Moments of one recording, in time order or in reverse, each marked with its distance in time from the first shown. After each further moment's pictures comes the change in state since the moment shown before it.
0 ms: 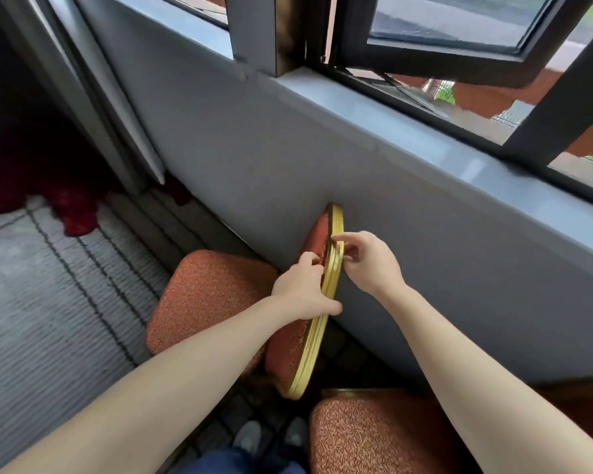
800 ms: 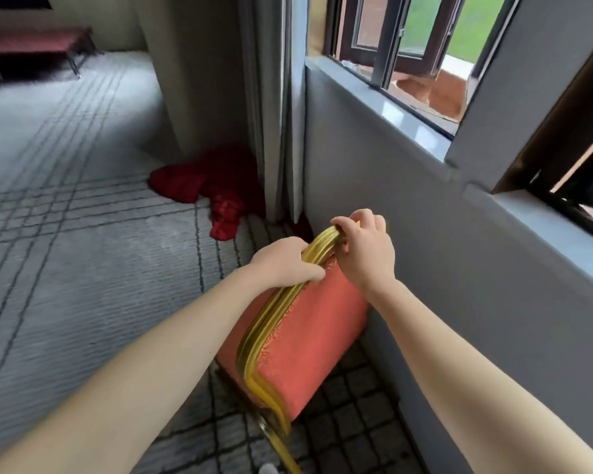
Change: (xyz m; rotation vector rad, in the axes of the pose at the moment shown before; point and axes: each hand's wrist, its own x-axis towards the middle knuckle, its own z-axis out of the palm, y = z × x) left_hand -0.072 -0.230 -0.217 -0.285 0.375 -0.399; right_hand 0.147 -0.284 0.129 -0.209 0.111 -0.627
